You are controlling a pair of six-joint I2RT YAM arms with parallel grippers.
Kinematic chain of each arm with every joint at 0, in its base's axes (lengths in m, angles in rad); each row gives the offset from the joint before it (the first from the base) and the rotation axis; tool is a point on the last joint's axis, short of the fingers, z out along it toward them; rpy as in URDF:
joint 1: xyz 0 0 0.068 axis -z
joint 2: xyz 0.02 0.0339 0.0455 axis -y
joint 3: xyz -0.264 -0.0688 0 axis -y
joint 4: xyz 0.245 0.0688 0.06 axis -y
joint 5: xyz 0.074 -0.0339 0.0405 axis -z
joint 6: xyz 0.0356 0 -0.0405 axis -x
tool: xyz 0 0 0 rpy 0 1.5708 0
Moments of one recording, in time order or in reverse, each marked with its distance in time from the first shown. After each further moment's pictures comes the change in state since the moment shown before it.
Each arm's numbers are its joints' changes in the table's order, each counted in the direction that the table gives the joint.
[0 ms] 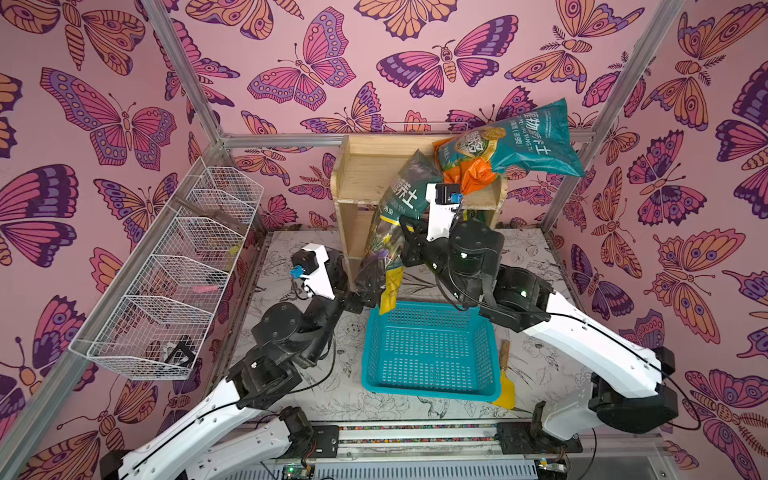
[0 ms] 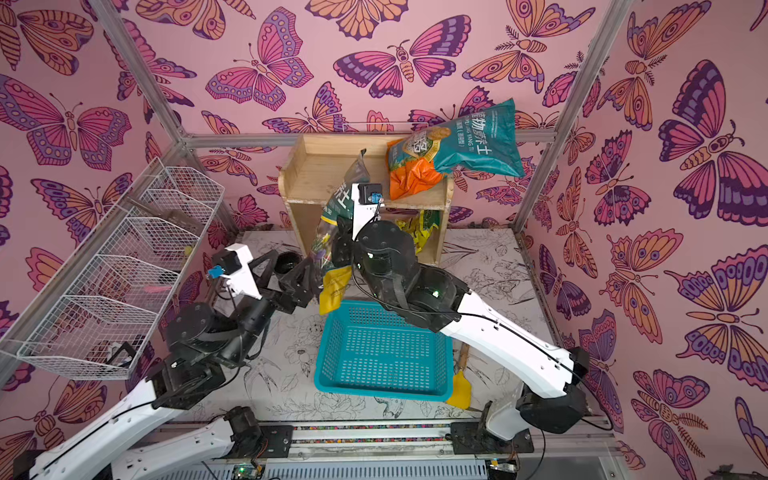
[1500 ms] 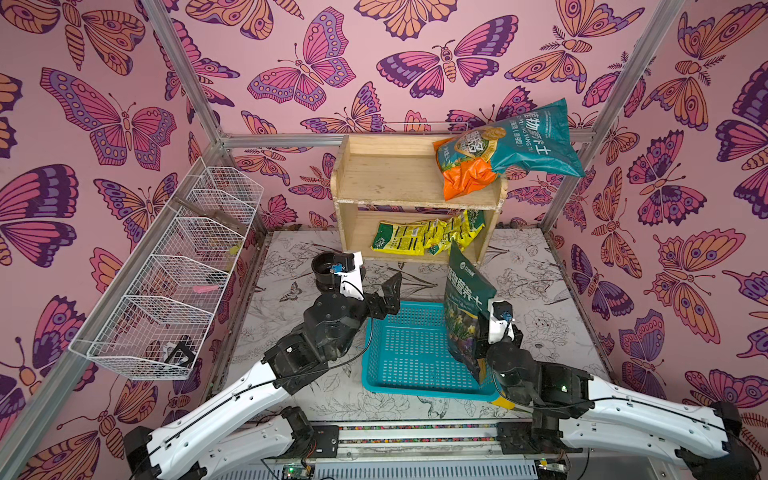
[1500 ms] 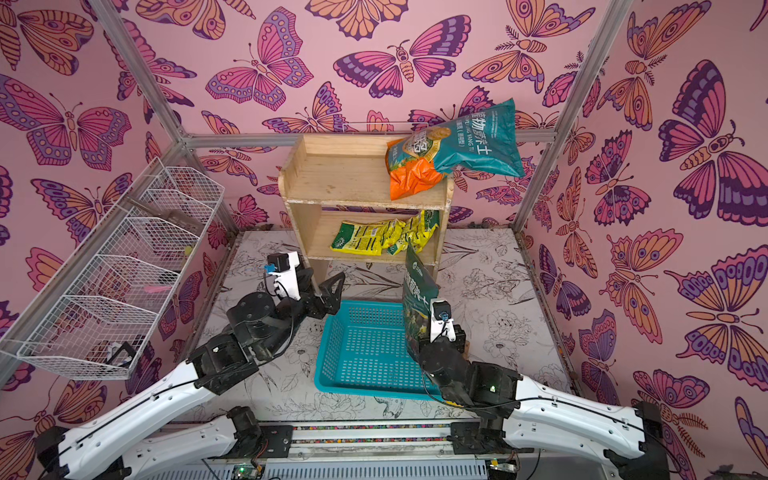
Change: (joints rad) left arm -0.019 -0.169 -0.057 -0.061 0.089 0.186; right arm -0.112 0.743 -1.207 0.058 0.476 -0.120
